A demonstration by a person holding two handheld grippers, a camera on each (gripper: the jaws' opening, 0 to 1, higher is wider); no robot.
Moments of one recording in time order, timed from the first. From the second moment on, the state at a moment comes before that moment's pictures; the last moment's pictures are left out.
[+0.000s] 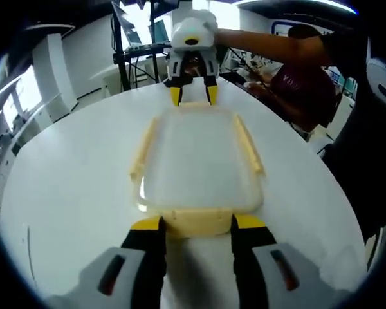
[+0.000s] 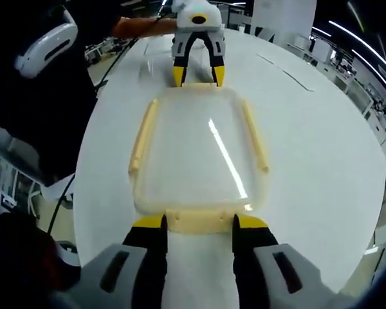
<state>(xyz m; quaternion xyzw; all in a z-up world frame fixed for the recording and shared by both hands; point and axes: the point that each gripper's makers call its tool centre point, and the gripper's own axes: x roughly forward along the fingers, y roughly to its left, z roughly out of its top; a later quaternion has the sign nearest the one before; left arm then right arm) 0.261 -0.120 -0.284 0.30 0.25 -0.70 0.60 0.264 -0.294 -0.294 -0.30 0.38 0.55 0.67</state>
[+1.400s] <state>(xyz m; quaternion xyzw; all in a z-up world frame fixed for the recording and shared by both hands) 0.293 -0.107 -0.265 0.28 0.24 -0.70 0.61 0.252 -0.295 -0.278 -0.28 0.35 0.57 0.69</state>
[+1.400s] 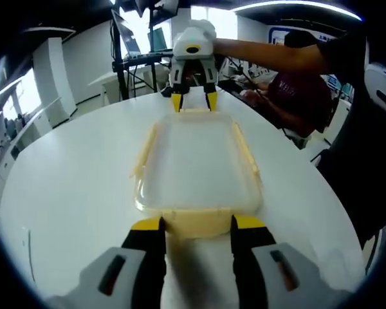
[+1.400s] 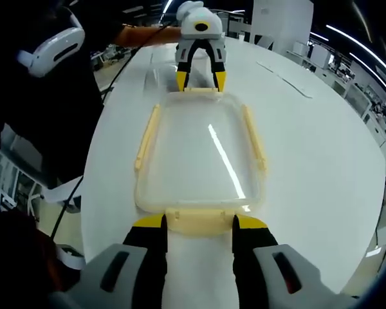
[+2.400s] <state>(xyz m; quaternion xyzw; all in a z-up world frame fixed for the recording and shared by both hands) 0.266 -0.082 -0.230 0.29 0.22 -0.69 0.62 0.237 -0.270 -0.238 -0.30 0.33 0.57 0.69</state>
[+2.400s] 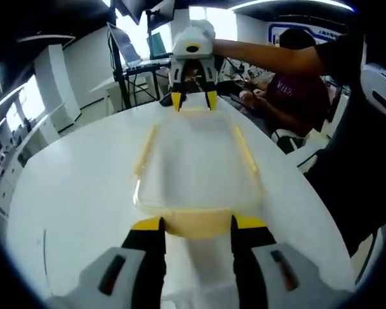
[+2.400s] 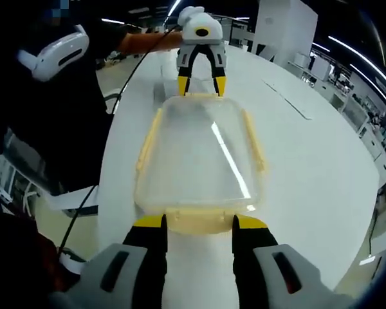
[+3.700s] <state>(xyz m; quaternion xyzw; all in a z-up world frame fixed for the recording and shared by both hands) 0.247 0.023 -0.202 0.28 0.21 -0.64 0.68 0.248 -0.170 -0.200 -0.35 0.29 0.61 0.65</state>
